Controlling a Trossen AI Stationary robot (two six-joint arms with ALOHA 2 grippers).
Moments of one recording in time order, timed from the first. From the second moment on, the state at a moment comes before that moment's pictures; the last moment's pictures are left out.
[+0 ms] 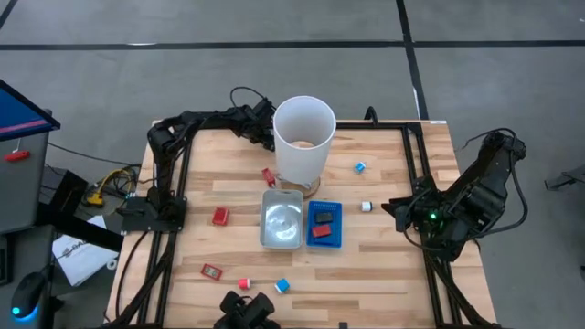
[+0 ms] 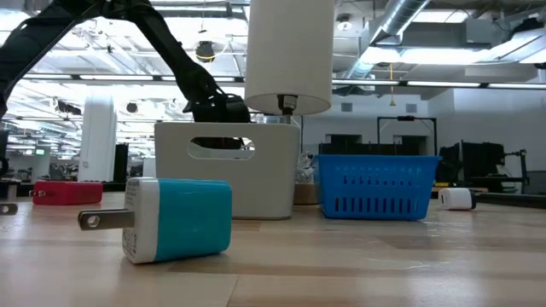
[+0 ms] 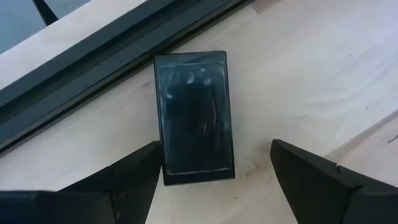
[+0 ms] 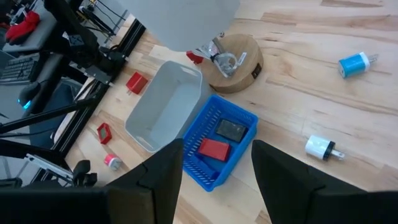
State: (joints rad) left arm 0.72 2.04 1.31 -0.47 -0.07 -0.27; right arm 0.89 1.12 1.28 -1.46 0.90 1.93
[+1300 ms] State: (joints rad) left arm 0.73 1.93 1.31 -0.60 -0.09 -0.24; right arm 0.89 1.12 1.28 -1.47 0.94 1.94
